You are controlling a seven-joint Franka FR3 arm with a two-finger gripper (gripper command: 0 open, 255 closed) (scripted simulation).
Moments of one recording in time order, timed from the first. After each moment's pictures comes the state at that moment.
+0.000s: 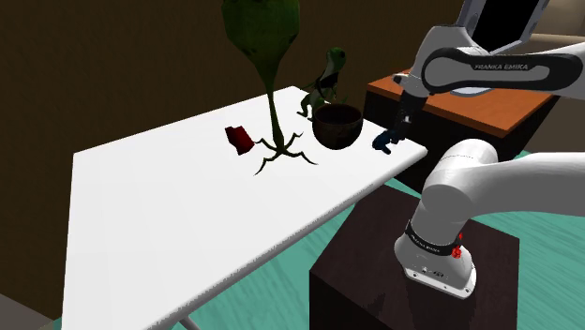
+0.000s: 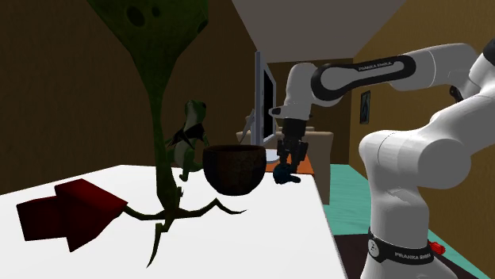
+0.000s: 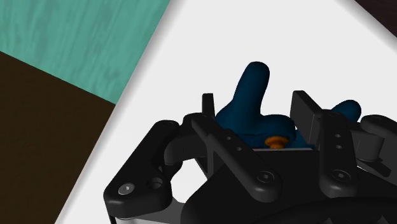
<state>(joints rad) -0.11 -1.12 -0.77 -2.82 -0.57 1.89 -0.68</state>
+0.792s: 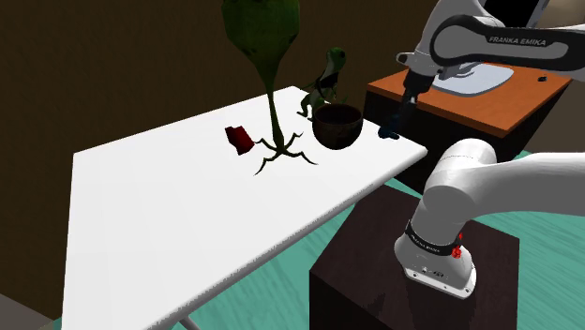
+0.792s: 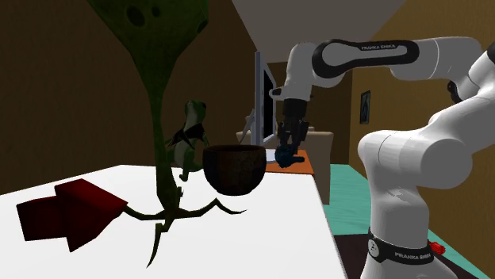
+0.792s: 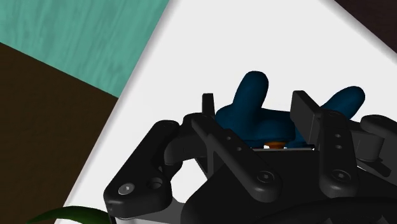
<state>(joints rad) -0.07 -1.14 -0.67 -2.69 -0.48 1.75 -0.67</state>
